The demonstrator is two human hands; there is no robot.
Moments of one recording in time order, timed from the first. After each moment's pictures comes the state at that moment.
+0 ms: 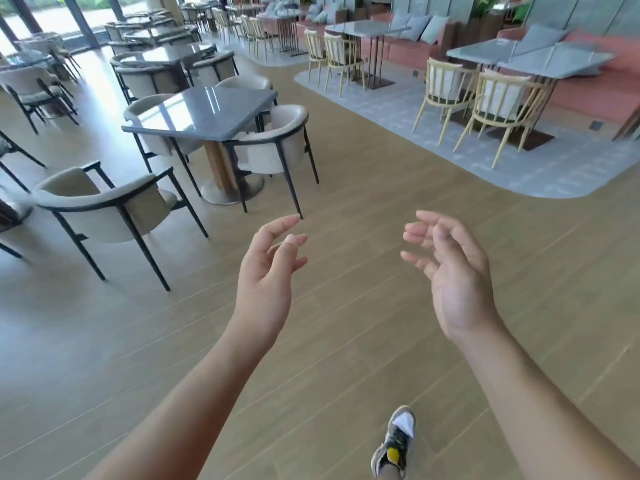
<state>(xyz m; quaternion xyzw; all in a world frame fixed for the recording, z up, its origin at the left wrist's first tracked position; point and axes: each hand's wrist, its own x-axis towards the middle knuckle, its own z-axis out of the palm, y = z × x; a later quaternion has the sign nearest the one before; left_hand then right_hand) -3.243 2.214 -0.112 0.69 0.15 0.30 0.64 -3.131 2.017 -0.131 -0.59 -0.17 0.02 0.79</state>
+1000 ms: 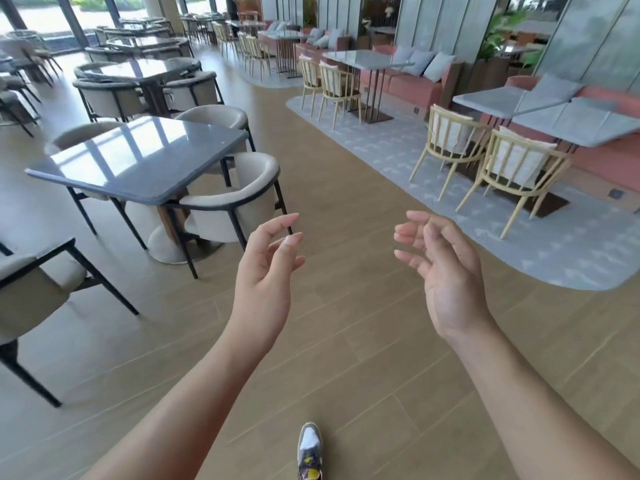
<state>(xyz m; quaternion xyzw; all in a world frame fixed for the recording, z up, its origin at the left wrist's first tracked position) -2.583 2.369 -0.111 0.67 0.14 0.33 0.65 -2.465 2.184 -0.116 -0.61 -0.22 0.02 0.76</state>
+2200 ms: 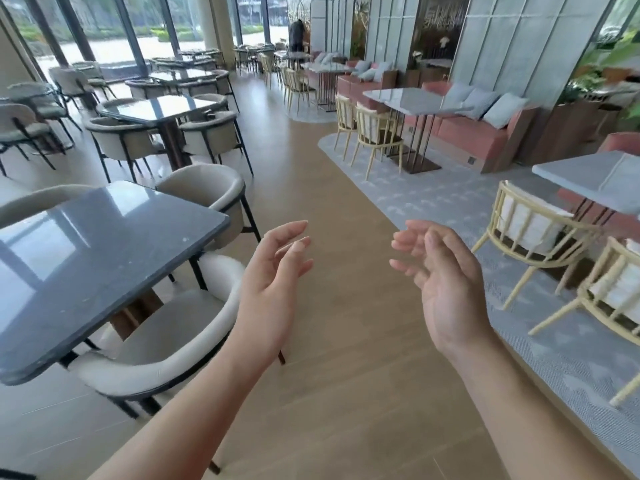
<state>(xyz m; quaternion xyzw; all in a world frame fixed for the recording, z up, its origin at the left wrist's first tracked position) -1.784 2.675 -0.075 0.65 0.14 0.40 0.64 -1.652 2.516 -0.075 -0.56 -0.28 0.06 0.78</state>
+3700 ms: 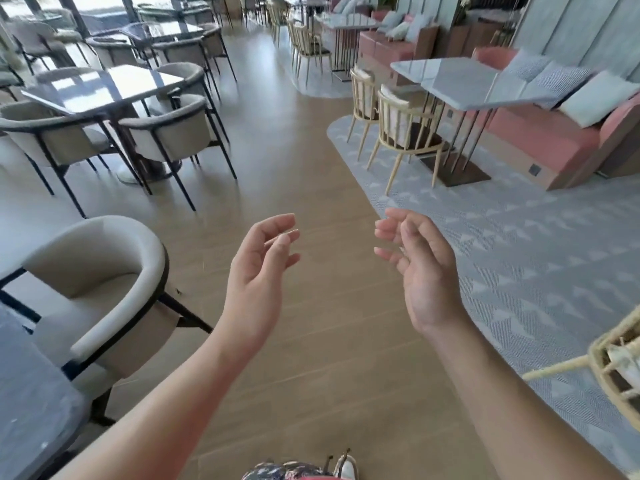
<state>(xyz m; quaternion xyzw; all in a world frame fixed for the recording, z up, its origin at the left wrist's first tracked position) -0.964 3.193 -0.122 0.65 0.21 0.38 0.62 -0.812 3.052 -0.130 -0.58 -0.28 0.14 0.75</state>
